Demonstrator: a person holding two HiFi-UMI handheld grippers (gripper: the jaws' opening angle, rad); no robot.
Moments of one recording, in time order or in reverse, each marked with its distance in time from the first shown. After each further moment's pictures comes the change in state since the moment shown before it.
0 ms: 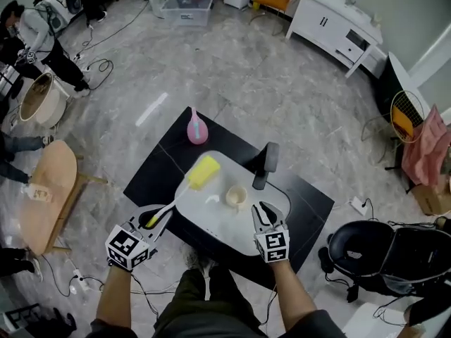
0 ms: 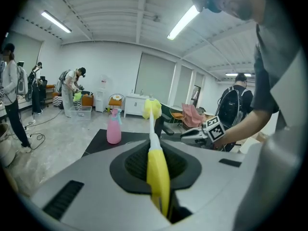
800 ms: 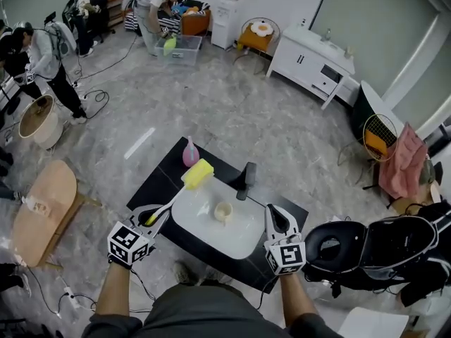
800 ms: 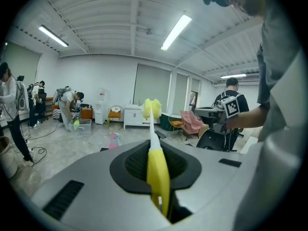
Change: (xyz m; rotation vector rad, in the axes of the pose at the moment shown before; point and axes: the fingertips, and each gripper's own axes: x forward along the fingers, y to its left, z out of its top) left arm -0.064 -0.031 0.084 0.072 -0.106 0.006; right arm -0.180 -0.004 0.199 -0.069 -0.377 -0.144
